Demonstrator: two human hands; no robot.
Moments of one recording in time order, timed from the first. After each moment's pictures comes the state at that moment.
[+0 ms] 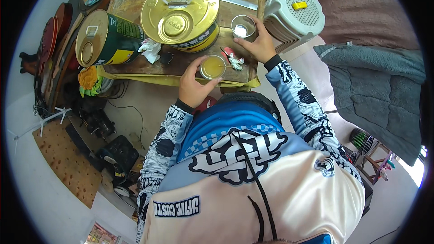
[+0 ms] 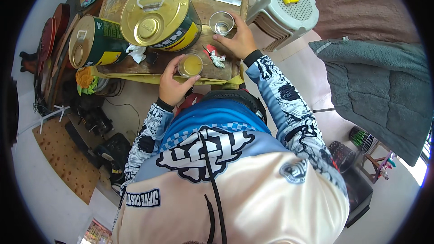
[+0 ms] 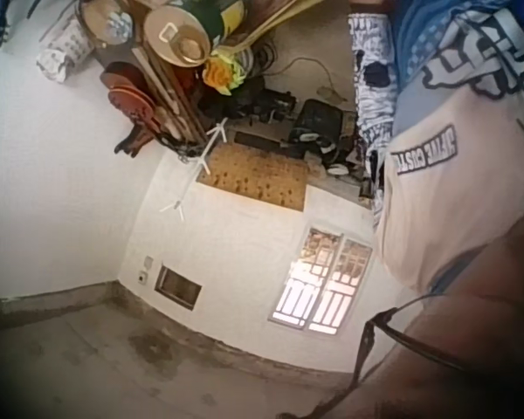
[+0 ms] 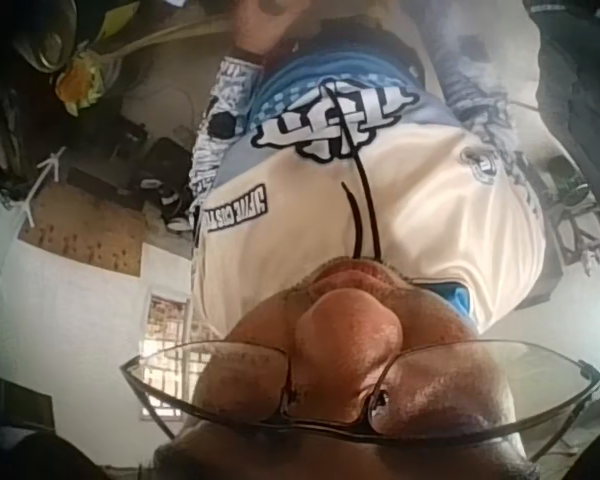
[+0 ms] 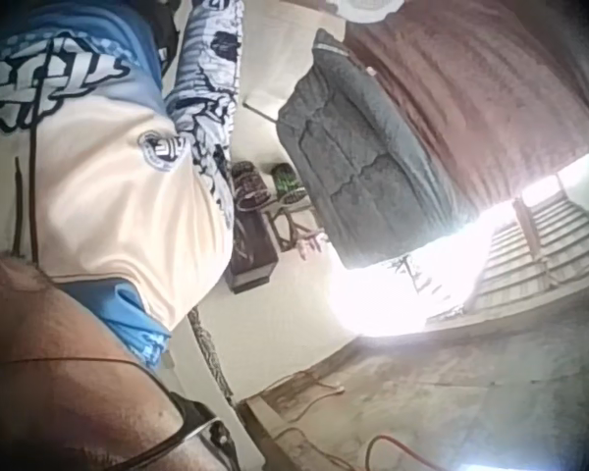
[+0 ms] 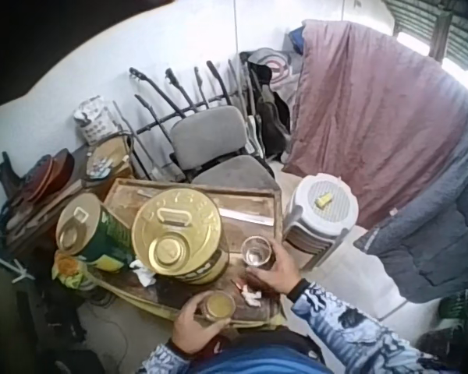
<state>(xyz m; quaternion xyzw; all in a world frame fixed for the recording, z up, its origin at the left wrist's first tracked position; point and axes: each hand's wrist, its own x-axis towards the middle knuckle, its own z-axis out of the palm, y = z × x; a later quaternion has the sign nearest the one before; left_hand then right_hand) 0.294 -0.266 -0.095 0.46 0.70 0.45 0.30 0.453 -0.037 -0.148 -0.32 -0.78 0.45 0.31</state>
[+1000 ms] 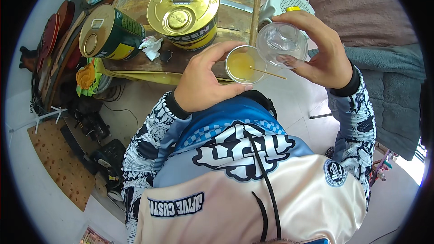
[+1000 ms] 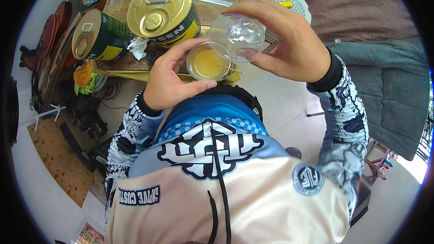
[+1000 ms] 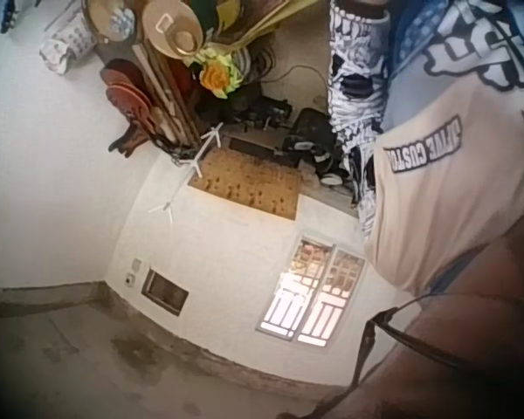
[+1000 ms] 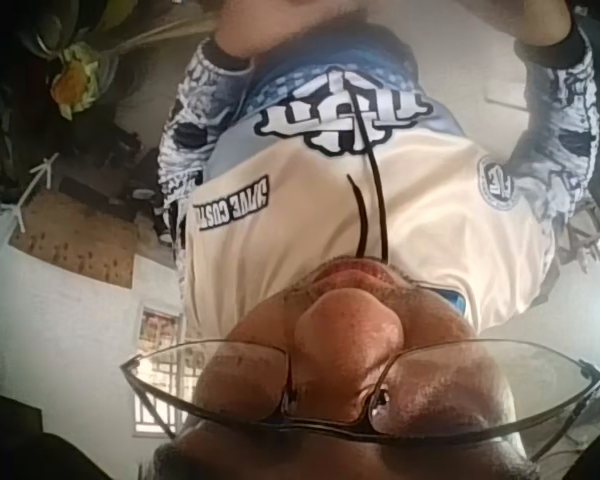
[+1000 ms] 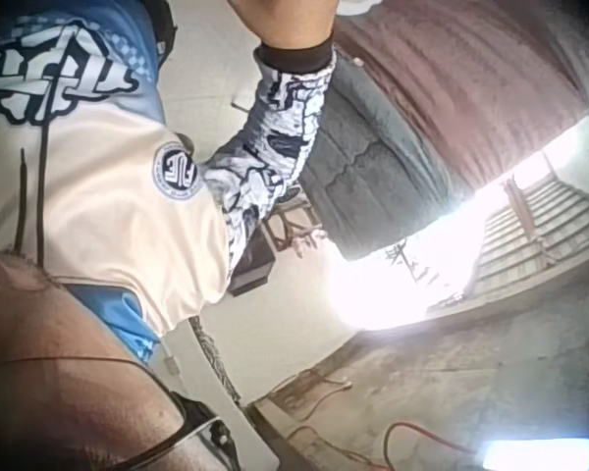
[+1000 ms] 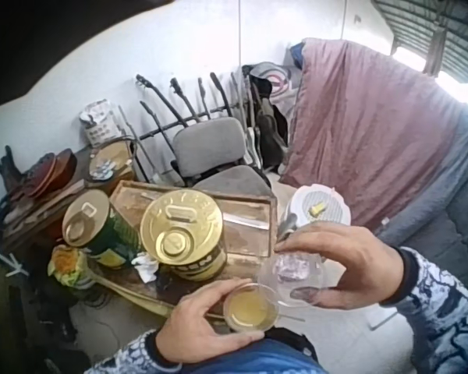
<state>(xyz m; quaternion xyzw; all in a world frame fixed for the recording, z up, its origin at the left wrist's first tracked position) 0.326 -0.217 0.032 0.54 0.54 0.47 0.44 0.533 -0.030 0.106 -0.03 -0.94 0.27 0.20</state>
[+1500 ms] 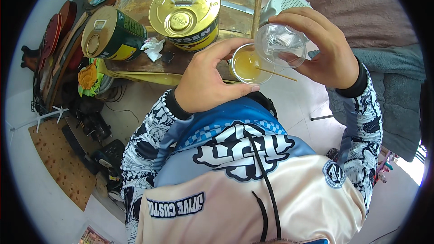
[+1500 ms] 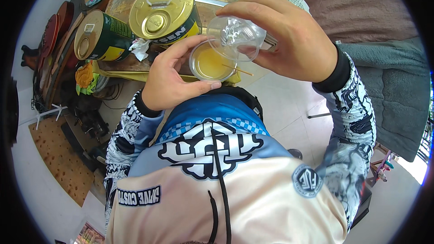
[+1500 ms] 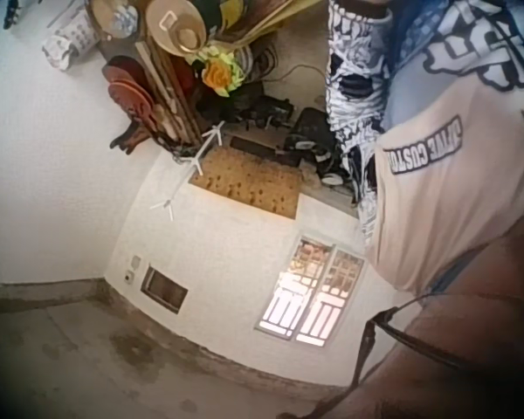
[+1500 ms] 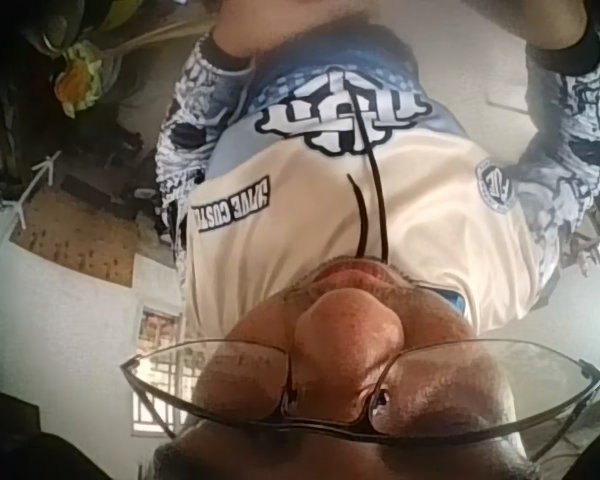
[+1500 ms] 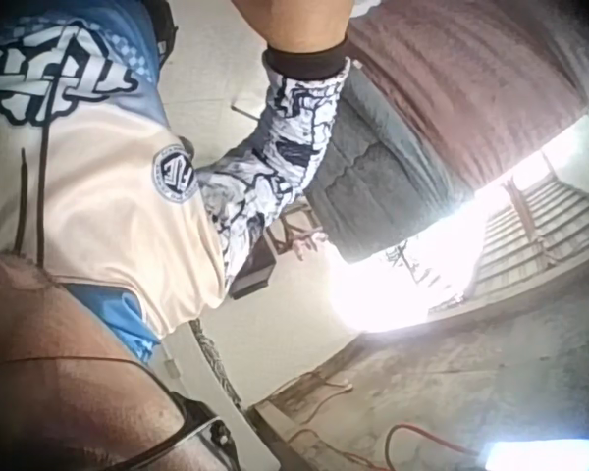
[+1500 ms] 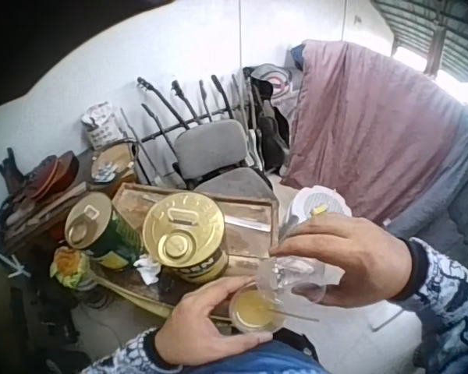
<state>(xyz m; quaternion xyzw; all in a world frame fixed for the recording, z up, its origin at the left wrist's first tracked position) 0.329 -0.208 0.044 0.57 0.53 0.47 0.42 0.529 -0.031 0.120 -0.03 -0.96 0.21 0.19</state>
